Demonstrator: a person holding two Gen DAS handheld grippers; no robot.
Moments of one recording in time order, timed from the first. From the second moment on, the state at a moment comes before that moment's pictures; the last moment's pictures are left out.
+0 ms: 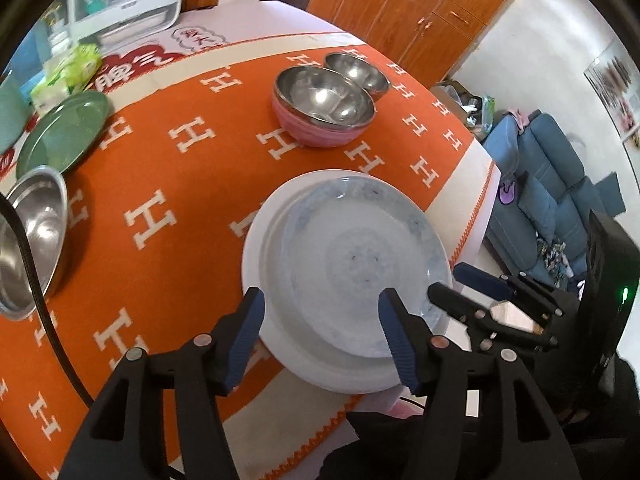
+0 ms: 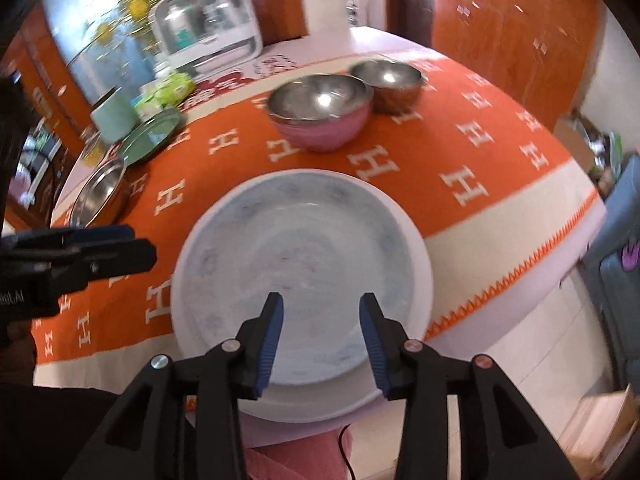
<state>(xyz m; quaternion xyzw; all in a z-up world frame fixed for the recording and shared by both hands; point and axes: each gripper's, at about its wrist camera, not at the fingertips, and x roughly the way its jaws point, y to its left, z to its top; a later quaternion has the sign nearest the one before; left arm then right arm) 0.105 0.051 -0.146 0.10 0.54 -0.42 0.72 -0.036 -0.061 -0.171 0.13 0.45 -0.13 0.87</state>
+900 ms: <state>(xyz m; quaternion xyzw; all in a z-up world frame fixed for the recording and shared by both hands) 0.219 0.193 -0.053 0.00 0.51 -0.26 0.82 0.105 0.048 -0.090 0.07 0.39 0.03 0.92</state>
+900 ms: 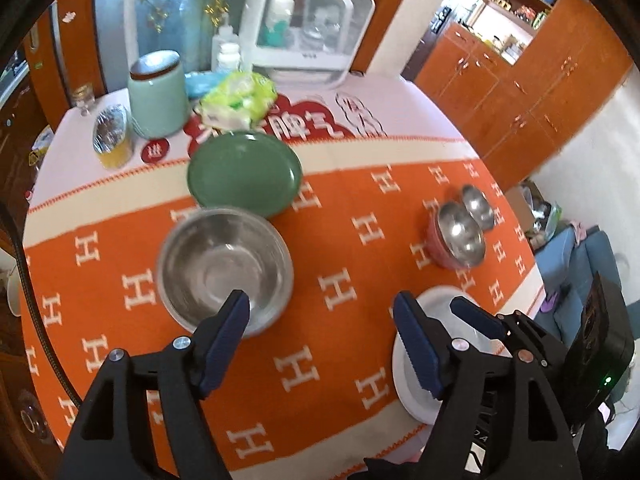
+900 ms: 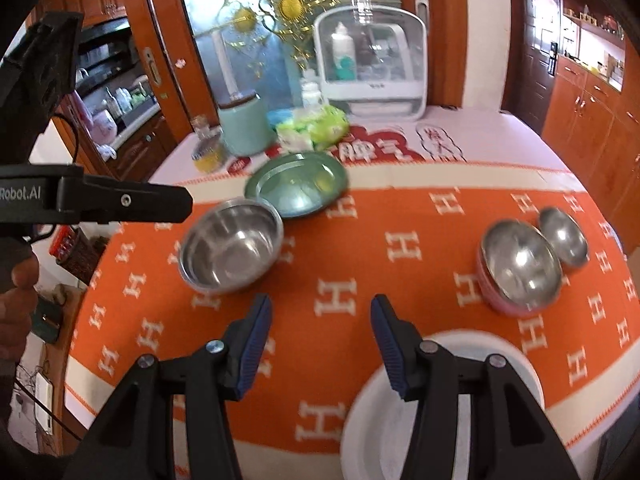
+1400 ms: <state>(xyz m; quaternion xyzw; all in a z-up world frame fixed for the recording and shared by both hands) 0.290 0.207 -0.057 -0.04 0.52 -0.26 0.81 0.197 0.051 -0.064 0.09 0.36 0.03 0.93</state>
